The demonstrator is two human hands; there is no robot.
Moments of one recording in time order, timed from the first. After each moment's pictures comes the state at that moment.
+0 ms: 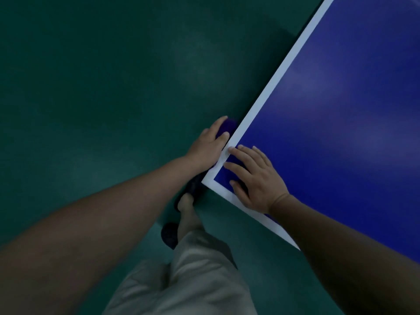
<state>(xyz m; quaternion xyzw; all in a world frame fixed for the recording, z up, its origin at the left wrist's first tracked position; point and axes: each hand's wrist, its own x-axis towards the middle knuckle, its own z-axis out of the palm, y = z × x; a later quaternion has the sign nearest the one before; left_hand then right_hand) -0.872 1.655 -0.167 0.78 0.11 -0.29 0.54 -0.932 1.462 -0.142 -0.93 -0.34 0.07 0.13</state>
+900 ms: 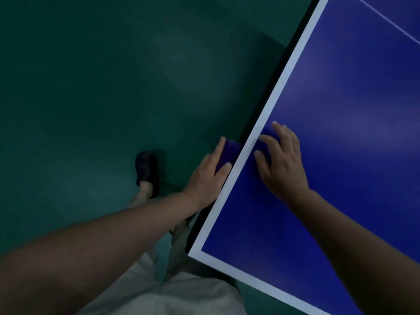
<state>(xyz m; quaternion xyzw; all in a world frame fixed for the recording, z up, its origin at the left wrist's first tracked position) -0.790 1.629 -0.171 0.79 0.00 -0.29 0.54 -0.772 1.423 -0.124 -0.98 -0.07 0.04 0.16</state>
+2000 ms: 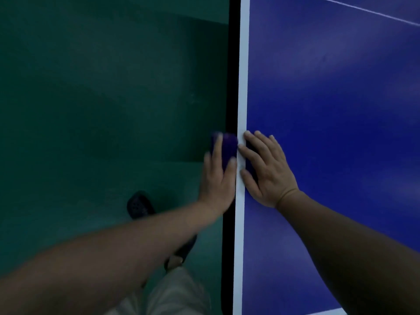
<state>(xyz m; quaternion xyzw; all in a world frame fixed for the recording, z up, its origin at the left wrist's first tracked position) -0.632 1.555 -0.174 0.77 -0.04 -0.29 0.56 -0.683 1.409 -0.143 -0.99 0.00 -0.01 0.13</state>
